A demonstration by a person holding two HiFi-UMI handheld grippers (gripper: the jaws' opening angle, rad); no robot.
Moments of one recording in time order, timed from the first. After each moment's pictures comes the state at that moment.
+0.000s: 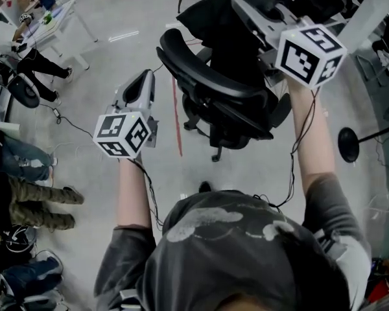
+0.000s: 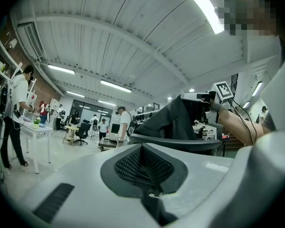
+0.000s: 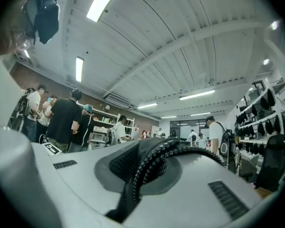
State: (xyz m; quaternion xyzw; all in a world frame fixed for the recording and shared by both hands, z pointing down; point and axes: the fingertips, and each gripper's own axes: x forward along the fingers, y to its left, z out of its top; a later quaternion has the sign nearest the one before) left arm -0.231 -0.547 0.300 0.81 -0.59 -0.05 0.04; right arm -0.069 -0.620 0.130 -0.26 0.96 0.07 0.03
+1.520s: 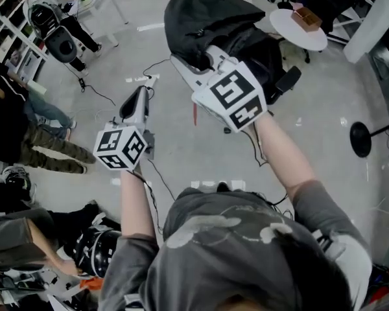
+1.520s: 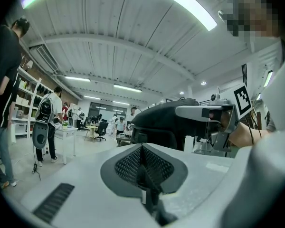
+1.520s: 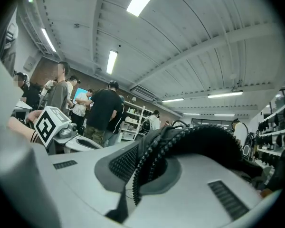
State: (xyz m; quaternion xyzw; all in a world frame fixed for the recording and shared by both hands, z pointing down) left arm -0.204 -0.246 0.311 0.75 -0.66 -0.02 0.06; right arm -0.123 -0.289 0.232 -0.17 0.98 0.13 -0.05
